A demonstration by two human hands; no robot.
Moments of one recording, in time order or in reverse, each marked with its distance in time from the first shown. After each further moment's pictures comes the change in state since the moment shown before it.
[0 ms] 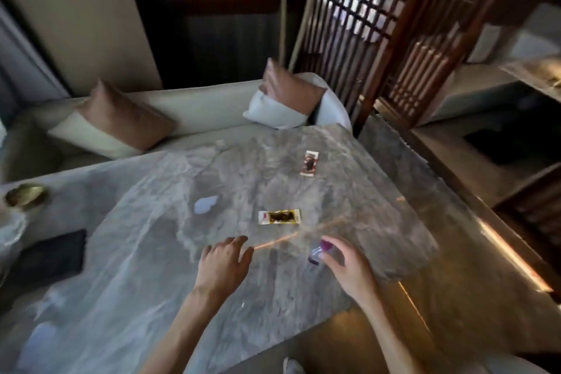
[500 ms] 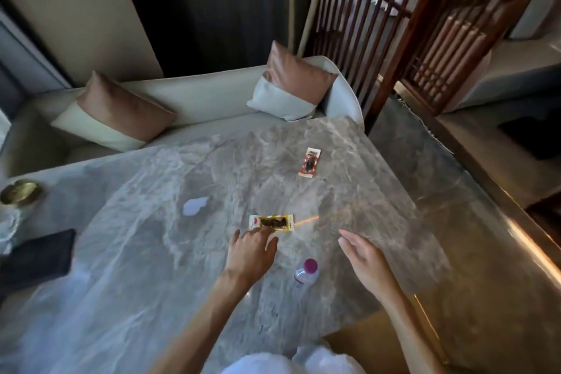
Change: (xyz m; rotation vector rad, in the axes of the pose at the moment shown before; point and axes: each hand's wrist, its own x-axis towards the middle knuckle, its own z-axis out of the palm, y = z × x) left_hand 0.093 0.096 0.044 0.017 -0.051 -0.003; right_hand 0.083 0.071 -0.064 0.212 -0.087 0.130
